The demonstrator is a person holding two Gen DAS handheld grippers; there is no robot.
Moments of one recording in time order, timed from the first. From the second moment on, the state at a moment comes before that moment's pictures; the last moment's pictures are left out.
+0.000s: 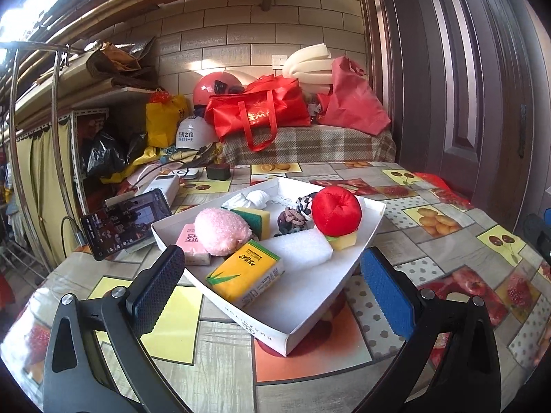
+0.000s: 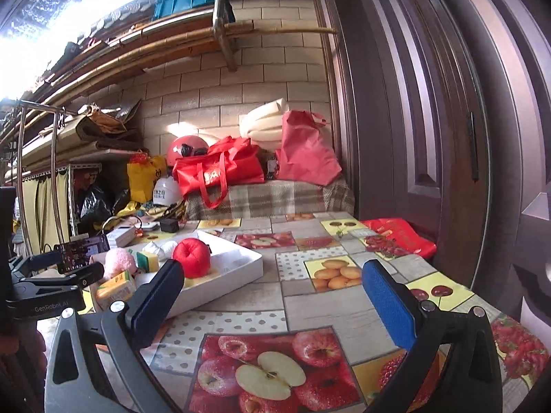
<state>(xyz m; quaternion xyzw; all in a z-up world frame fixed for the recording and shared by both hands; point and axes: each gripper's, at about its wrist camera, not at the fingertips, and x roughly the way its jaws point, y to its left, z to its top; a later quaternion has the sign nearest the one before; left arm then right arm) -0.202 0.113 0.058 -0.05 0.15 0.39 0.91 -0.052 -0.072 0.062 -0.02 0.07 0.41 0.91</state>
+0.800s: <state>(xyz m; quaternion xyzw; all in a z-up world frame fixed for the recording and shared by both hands) -0.175 0.107 0.048 -0.04 0.20 0.39 0.90 -0.039 -0.087 0.059 0.01 0.10 0.39 0.91</state>
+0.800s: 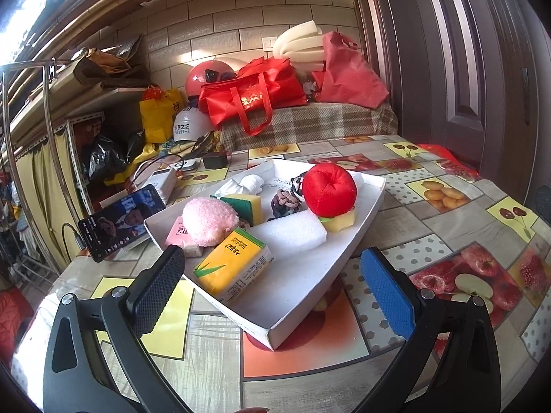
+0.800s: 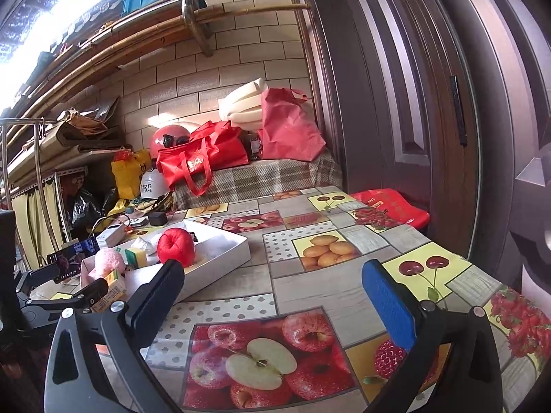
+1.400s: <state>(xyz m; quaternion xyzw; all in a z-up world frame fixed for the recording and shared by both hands) -0.178 0.113 0.046 -0.07 0.21 0.40 0.89 -0.054 -0.083 0.061 -0.02 0.06 0.38 0.92</state>
